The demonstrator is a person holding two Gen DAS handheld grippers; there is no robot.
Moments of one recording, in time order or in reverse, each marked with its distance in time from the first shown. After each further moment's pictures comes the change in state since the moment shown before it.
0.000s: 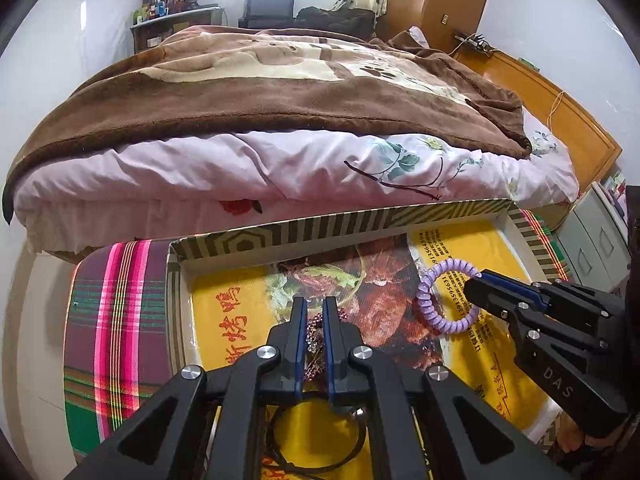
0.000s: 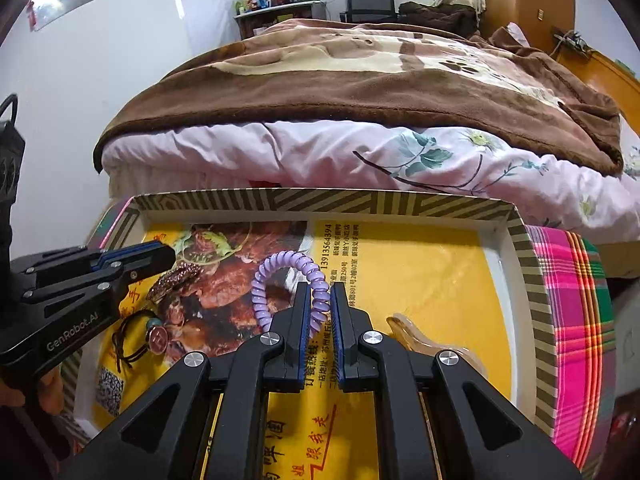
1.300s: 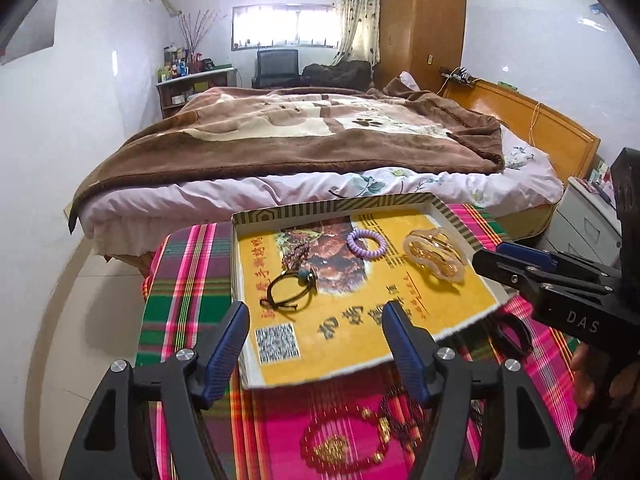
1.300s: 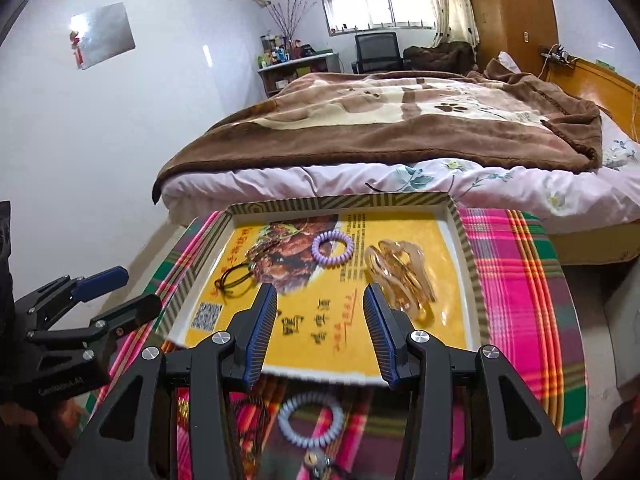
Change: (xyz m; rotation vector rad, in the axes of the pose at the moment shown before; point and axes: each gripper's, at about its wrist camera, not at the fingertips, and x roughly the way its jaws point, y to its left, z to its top) left arm -0.175 -0.055 -0.114 0.048 -0.213 0.091; right arm -0.151 -0.002 -0.087 0.027 -0.204 0.102
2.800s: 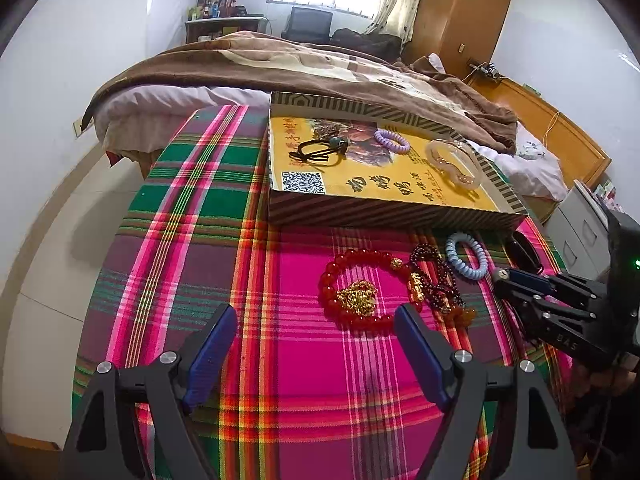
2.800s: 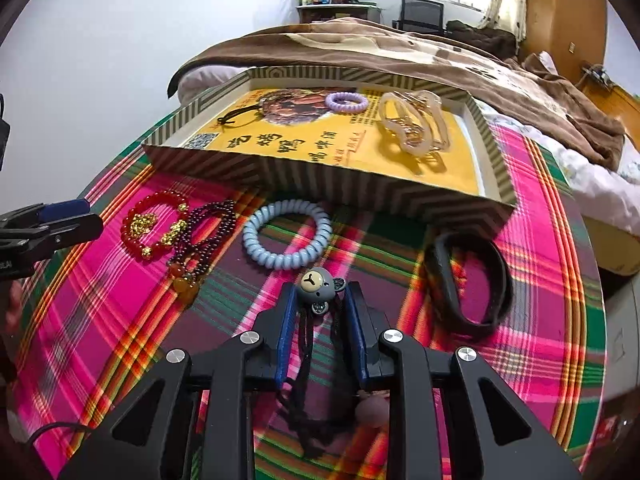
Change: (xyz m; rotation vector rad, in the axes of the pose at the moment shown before) left arm 0.003 0.029 -0.115 -0.176 0.133 -0.025; right arm 0.013 -0.012 -0.114 -0.201 0.189 -0.023
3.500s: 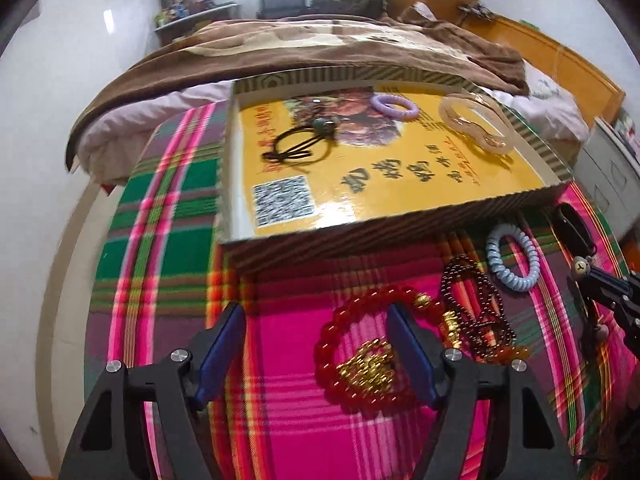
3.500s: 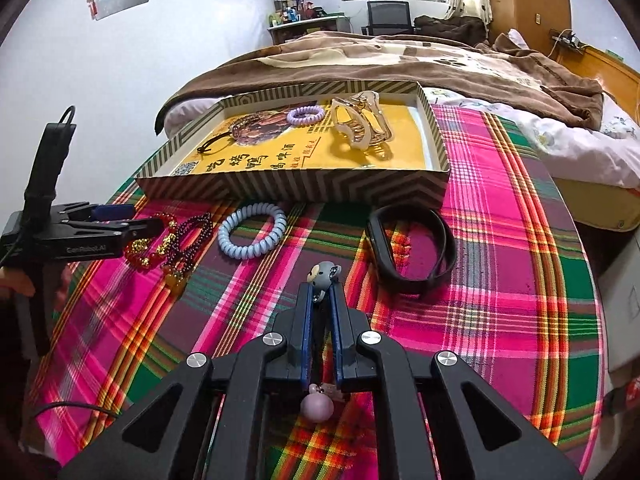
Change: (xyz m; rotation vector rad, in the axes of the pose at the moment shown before) left arm 0.063 -0.028 0.038 0.196 0.124 0.103; right arm -0.025 -0.029 -0.017 0.129 -0.060 0.033
